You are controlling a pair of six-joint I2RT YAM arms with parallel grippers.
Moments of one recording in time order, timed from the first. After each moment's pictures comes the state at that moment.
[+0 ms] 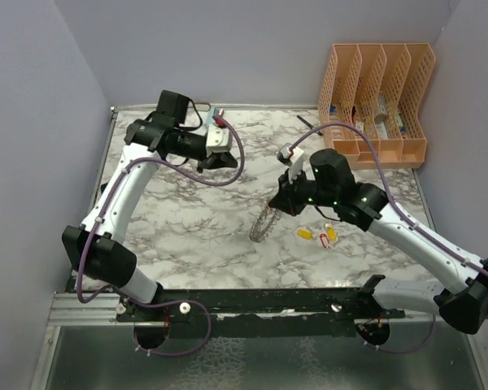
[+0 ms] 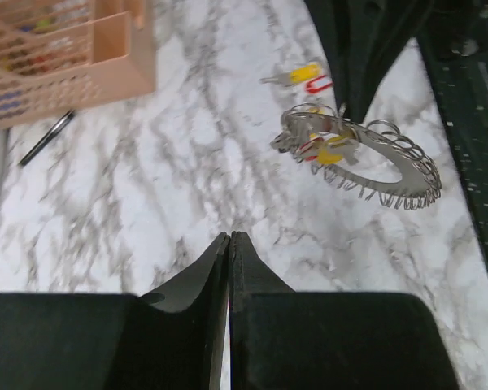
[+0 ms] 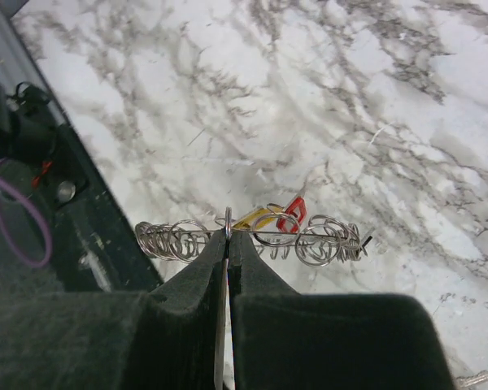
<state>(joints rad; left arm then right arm) -0.38 1.54 1.66 -1.10 1.09 1.12 0.75 1.13 1.09 -0.50 -0.33 0.11</state>
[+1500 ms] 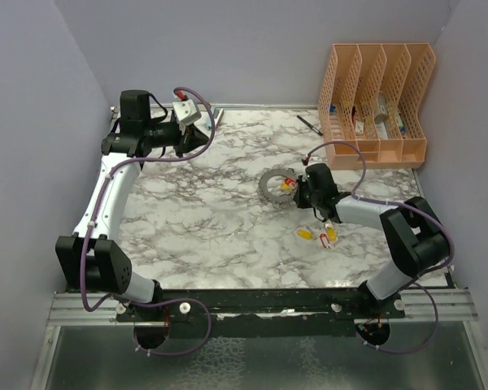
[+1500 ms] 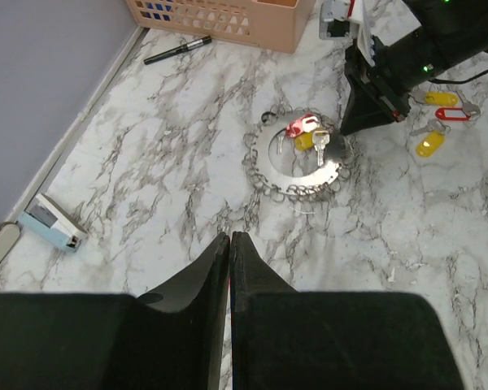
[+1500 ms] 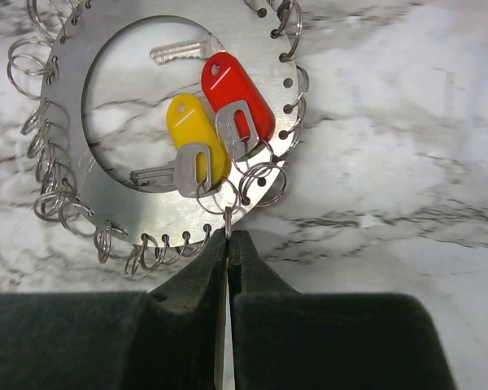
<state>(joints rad) -0.08 1.46 1.45 -0.56 1.01 0.59 0.50 1.61 0.72 0.18 0.06 0.29</state>
